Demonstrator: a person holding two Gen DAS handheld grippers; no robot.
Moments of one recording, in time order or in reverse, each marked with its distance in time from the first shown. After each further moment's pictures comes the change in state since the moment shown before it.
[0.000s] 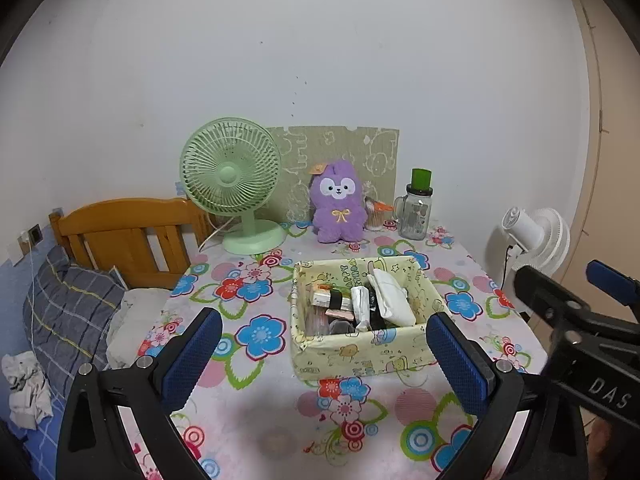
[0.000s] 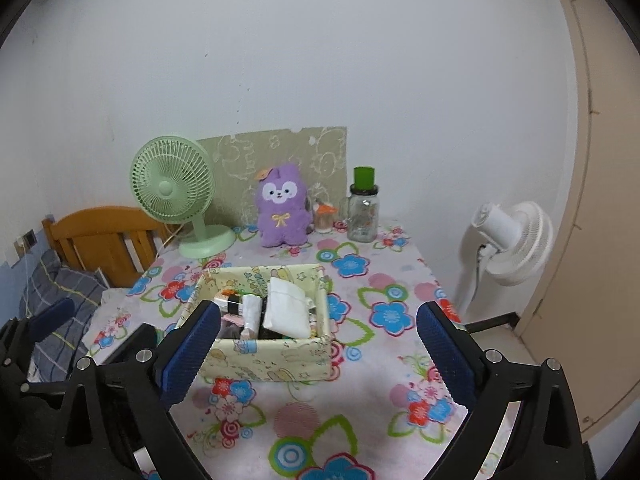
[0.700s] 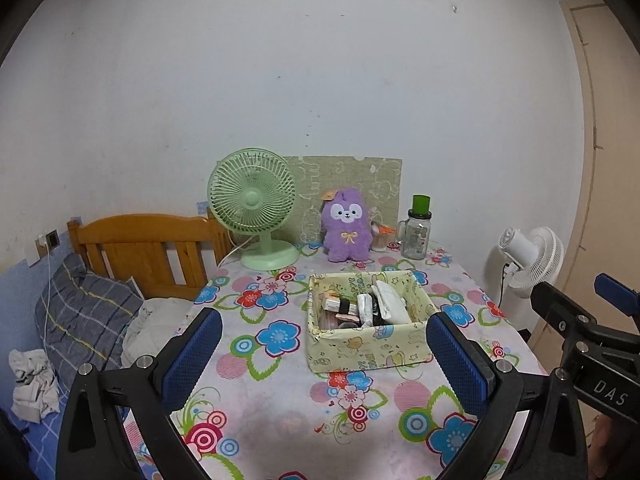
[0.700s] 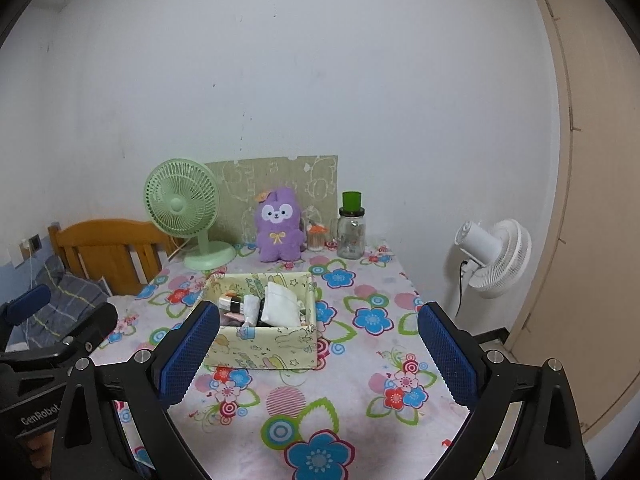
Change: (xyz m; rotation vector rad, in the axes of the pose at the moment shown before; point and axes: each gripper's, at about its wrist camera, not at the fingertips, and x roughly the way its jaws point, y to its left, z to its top) left arm -0.062 0.005 -0.015 -0.011 -0.094 0.025; right arm -0.062 -0.011 -0.021 -0.001 -0.088 -0.002
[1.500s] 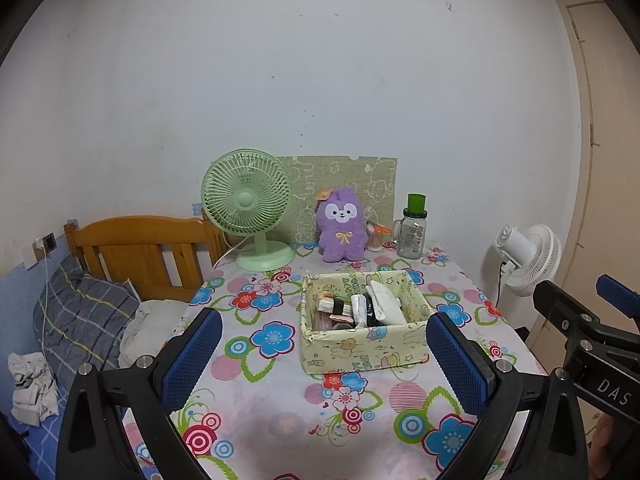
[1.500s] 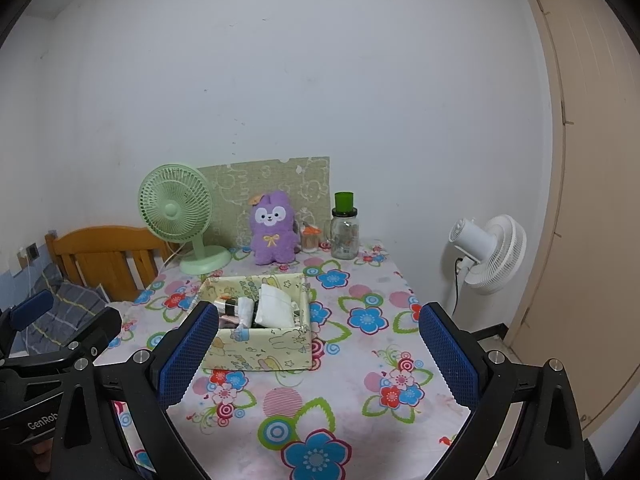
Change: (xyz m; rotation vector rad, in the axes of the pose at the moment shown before) left arm 0.002 -0.006 0.001 0.008 -0.003 -0.008; right arm -0.003 -0.007 0.000 0.024 -0.004 -0.012
